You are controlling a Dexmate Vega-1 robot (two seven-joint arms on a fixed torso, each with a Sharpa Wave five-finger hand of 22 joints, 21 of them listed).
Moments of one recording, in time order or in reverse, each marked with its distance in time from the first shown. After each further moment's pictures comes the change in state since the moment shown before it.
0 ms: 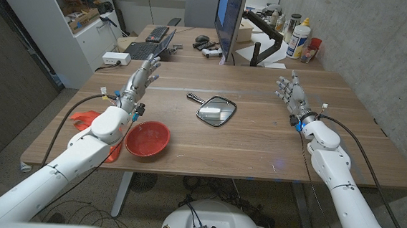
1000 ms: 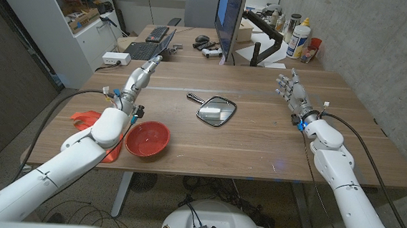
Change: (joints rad) left arm 0.088 0.068 -0.026 -0.165 0.250 0.113 0.168; left_hand 0.015 0.007 -0.004 -0.015 0.007 0.026 0.001 0.000 0.000 -0.014 -0.003 0.000 0.000 -0.003 -0.003 0.008 0.000 -0.012 -0.038 0.000 -0.002; right arm 0.001 -0.024 0.001 -0.001 -0.010 0.027 0.040; right_hand 0.000 0.000 -0.003 0.003 0.000 -0.004 -0.004 0.000 0.000 -0.016 -0.005 -0.008 0.000 -0.032 -0.007 0.000 0.000 -0.018 -0.019 -0.029 0.000
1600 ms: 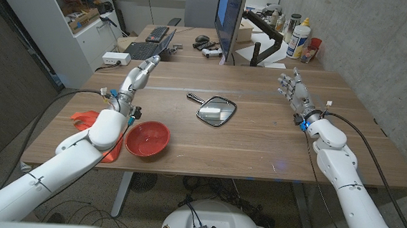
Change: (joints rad) left arm 0.061 0.021 -0.045 -0.066 0.055 0.062 0.036; left_hand 0.000 0.000 -0.001 0.000 0.000 0.000 0.000 0.000 0.000 0.000 0.000 0.000 0.000 0.000 0.000 0.000 0.000 0.000 0.010 0.000 0.000; right arm -0.003 -0.012 0.011 -0.007 0.002 0.004 0.005; right_hand 0.000 0.000 0.000 0.000 0.000 0.000 0.000 0.000 0.000 0.000 0.000 0.000 0.000 -0.005 -0.005 0.000 0.000 0.000 0.000 -0.004 0.000
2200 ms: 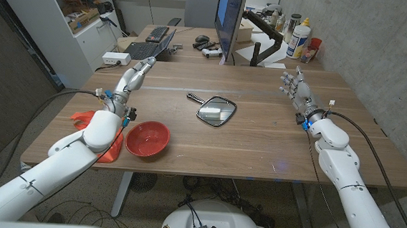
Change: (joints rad) left arm 0.034 0.011 -0.039 -0.031 0.009 0.050 0.010; left_hand 0.004 0.004 -0.001 -0.006 0.000 0.005 -0.005 0.000 0.000 0.000 0.000 0.000 0.000 -0.004 0.005 0.000 0.000 -0.005 0.005 0.000 0.000; right arm -0.003 -0.012 0.007 -0.001 -0.007 0.023 0.001; right_hand 0.000 0.000 0.000 0.000 0.000 0.000 0.000 0.000 0.000 -0.006 0.001 0.000 0.000 0.000 0.000 0.000 0.000 0.014 -0.014 -0.008 0.000
